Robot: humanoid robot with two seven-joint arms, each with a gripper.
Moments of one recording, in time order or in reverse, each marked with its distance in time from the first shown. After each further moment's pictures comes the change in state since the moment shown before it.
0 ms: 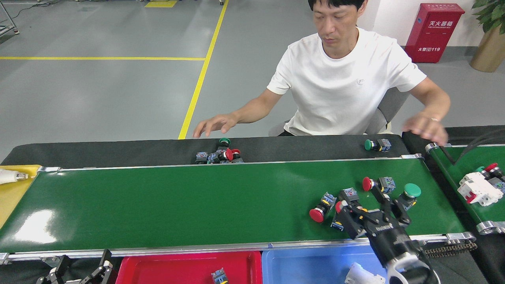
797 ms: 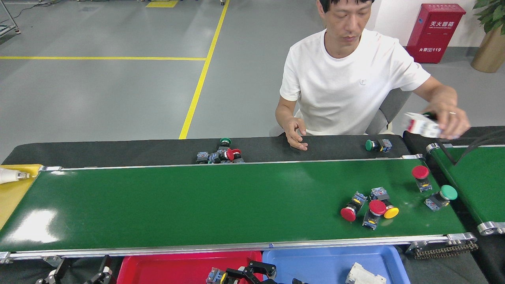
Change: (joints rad) left arm 0.023 0.027 -0.010 0.000 0.000 -0.011 0.006; right arm -0.197 0.001 0.672 0.129 0.010 -0.402 0.208
